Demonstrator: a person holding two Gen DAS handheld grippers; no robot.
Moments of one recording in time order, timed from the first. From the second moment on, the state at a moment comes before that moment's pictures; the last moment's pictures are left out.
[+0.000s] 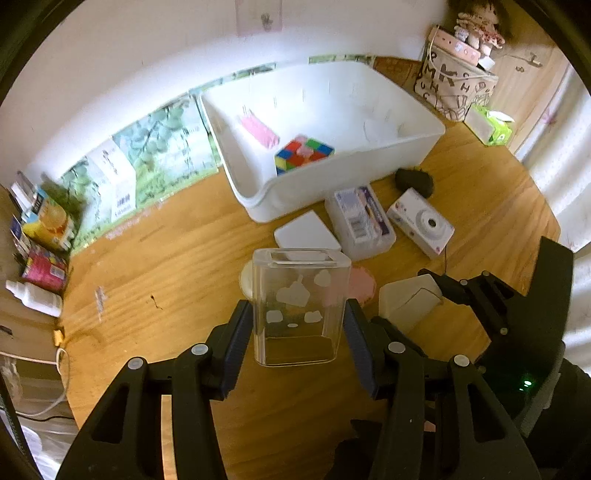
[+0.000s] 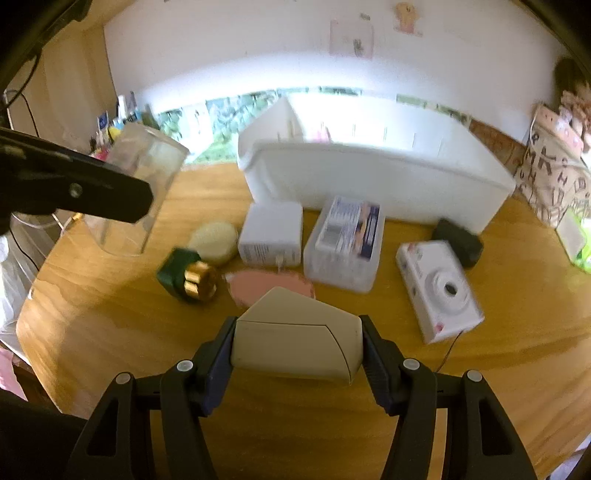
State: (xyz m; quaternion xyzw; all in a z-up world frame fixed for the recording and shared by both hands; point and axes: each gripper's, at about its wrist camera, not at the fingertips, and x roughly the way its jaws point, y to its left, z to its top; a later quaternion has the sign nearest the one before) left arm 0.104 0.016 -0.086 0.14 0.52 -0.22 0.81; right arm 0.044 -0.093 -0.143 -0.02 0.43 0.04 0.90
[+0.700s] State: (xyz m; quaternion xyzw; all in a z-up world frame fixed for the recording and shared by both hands) left arm 0.139 -0.020 -0.033 0.11 0.47 -0.16 0.86; right arm 0.086 -0.138 -0.049 -0.06 0.33 0.08 0.94
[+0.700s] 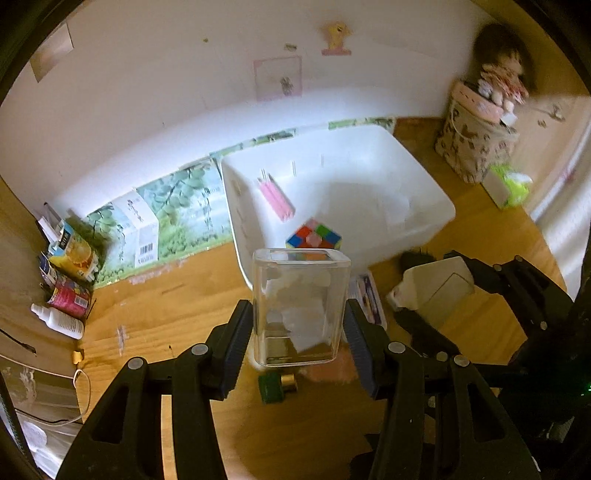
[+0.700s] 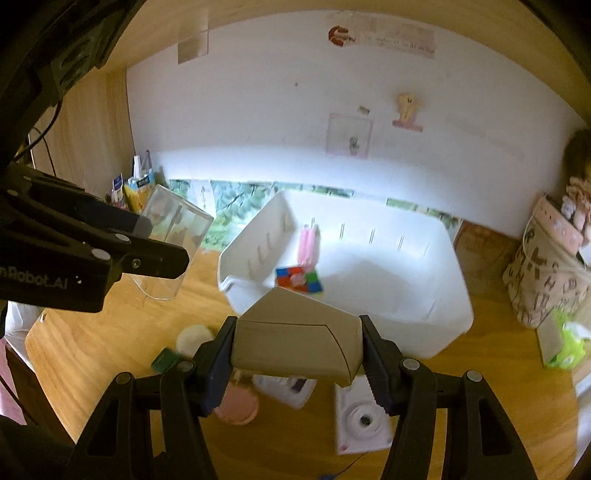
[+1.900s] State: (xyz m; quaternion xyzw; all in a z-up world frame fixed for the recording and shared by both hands) left arm 0.235 -0.059 -0.055 -0.01 0.40 -0.06 0.92; right arm 0.185 -0.229 -0.083 -0.02 0.29 0.14 0.95
